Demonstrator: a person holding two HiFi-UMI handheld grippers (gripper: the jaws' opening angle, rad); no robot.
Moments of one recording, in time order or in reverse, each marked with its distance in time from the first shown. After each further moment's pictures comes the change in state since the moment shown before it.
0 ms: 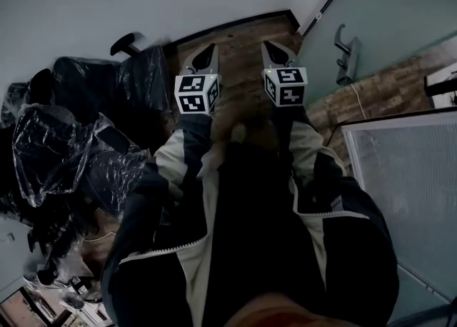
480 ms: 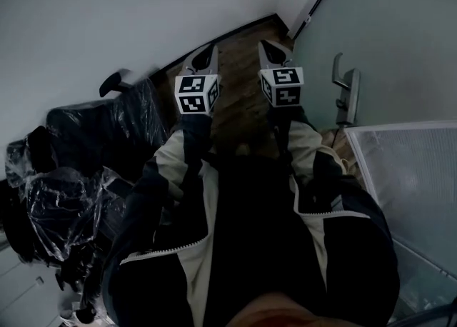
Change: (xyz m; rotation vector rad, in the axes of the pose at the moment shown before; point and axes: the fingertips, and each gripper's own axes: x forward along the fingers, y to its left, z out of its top) left arm 0.175 0.031 0.034 0.058 0.043 -0.149; right arm 0.117 -0.104 0.033 0.043 -0.001 -0.145
